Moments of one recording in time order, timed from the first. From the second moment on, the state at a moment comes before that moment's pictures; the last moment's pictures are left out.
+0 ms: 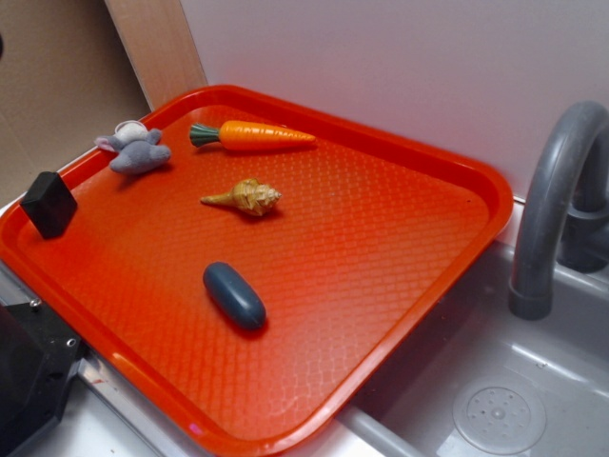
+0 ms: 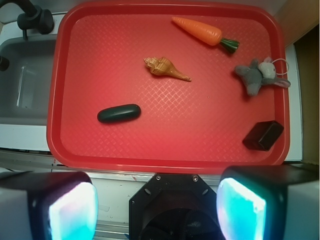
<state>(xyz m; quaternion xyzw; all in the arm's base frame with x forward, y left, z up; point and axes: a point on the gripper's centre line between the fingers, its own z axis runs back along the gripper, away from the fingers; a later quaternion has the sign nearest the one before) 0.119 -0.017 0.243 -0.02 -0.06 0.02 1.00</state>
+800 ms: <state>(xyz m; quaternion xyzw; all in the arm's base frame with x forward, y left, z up) 0.139 0.077 0.168 0.05 -0.04 0.20 0.98</state>
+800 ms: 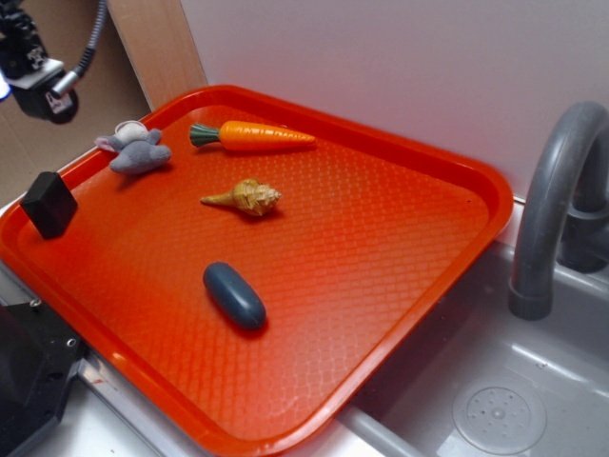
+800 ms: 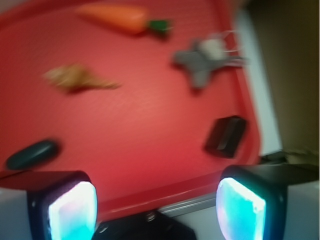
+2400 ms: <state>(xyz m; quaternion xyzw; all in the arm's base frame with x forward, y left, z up) 0.134 0.162 0.062 0.04 -0.03 0.33 0.94</state>
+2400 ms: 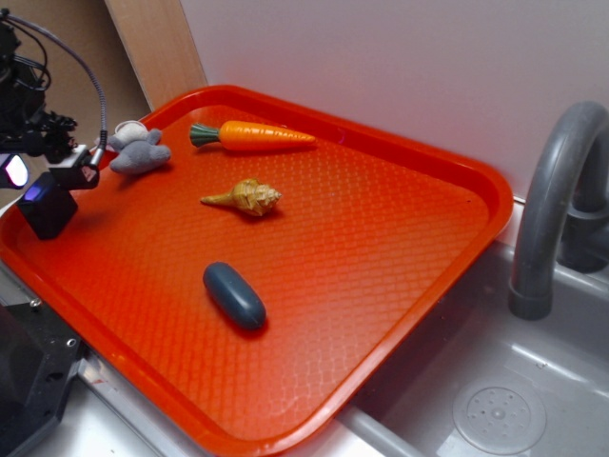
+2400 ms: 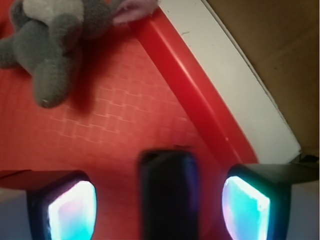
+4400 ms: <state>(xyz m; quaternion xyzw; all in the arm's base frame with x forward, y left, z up) 0.142 0.130 0.098 0.03 -0.09 -0.01 1.00</state>
